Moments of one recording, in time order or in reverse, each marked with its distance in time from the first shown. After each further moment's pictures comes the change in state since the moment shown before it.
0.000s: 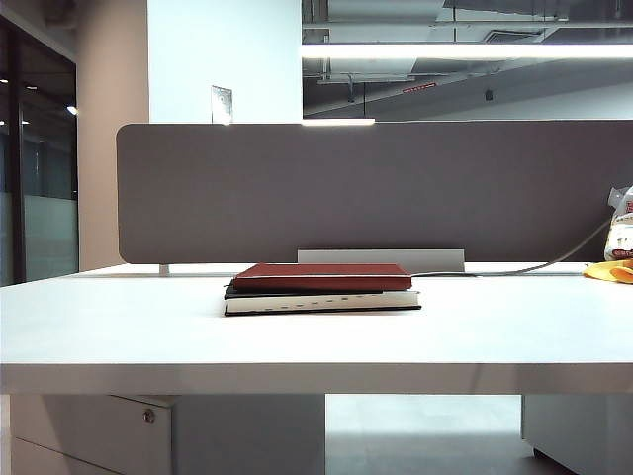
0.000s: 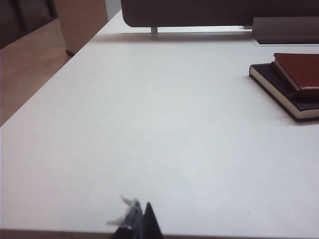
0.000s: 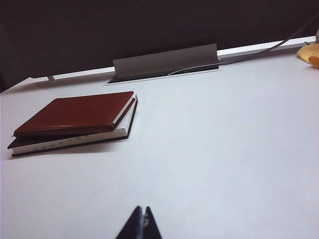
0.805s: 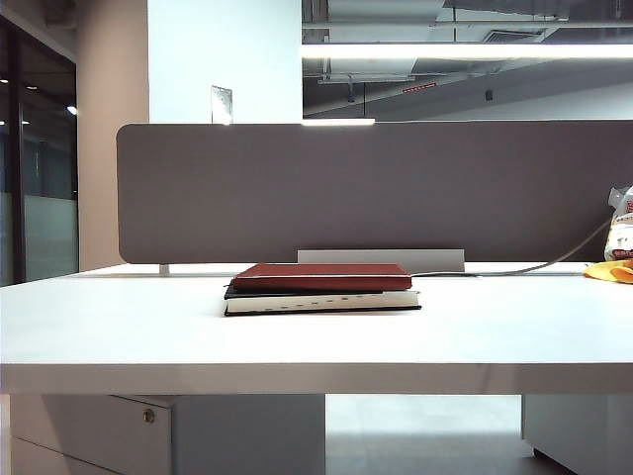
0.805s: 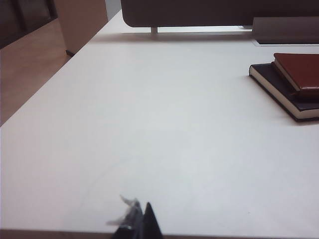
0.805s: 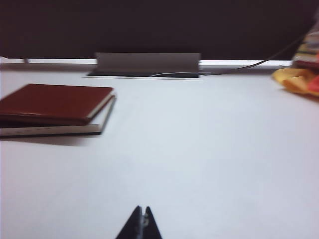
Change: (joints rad) left arm 0.000 0.000 0.000 0.000 0.000 0.000; right arm -0.001 0.000 0.000 0.001 0.067 -0.177
